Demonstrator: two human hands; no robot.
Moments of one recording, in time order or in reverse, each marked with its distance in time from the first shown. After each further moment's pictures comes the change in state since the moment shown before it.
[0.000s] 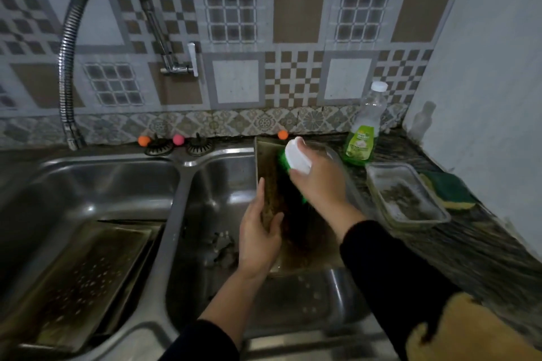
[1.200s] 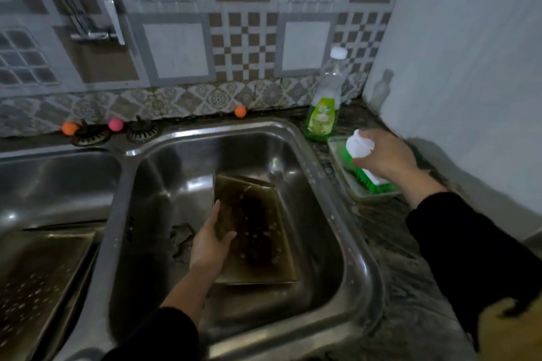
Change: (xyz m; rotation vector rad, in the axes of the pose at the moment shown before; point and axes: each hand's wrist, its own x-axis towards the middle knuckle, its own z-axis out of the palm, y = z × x) left_hand 0.001 -0.073 -0.001 0.249 -0.246 -0.422; right_hand 0.006 0.132 -0.109 -0.250 -0.162 0.375
